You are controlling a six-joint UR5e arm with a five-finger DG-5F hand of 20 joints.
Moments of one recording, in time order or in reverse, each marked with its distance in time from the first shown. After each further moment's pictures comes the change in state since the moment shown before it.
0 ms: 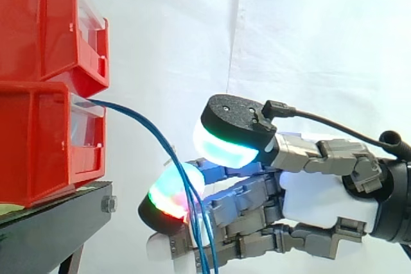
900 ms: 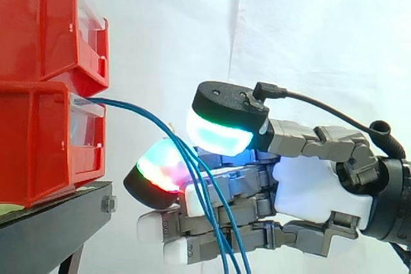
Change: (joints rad) arm 0.000 -0.013 0.018 0.027 -0.034 0.141
